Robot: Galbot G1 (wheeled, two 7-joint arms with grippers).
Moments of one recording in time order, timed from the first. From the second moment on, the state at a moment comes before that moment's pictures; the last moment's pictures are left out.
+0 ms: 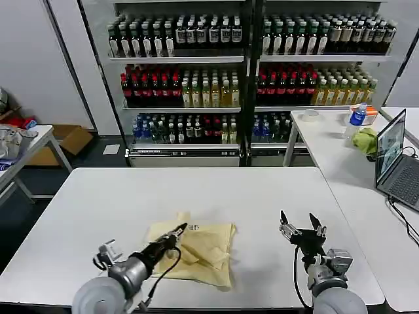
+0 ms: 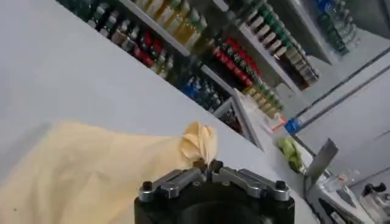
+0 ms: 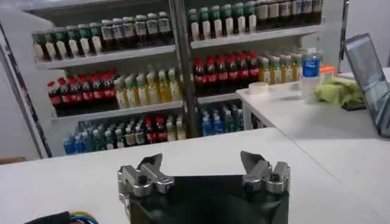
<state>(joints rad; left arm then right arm) 1.30 -1.17 -0.33 -2.16 -1.26 0.53 -0.37 -1.41 1.10 0.41 2.18 0.59 -0.33 0.42</state>
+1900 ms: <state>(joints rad) 1.38 -1.06 -0.54 -1.95 -1.24 0.57 -0.21 -1.39 1.09 0.42 2.20 0.62 -0.34 0.43</state>
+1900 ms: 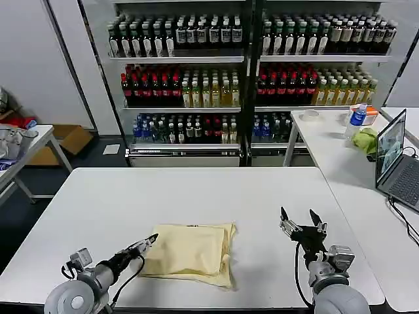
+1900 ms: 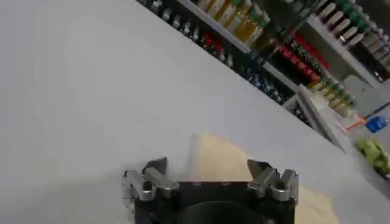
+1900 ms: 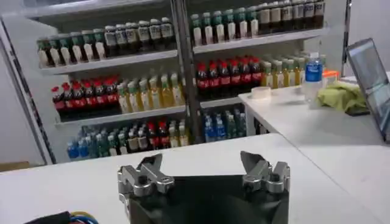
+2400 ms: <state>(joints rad) 1.35 -1.12 -0.49 -1.94 -1.25 0.57 -0.20 -1.39 1.10 0.42 2.20 0.61 -0.34 0.43</state>
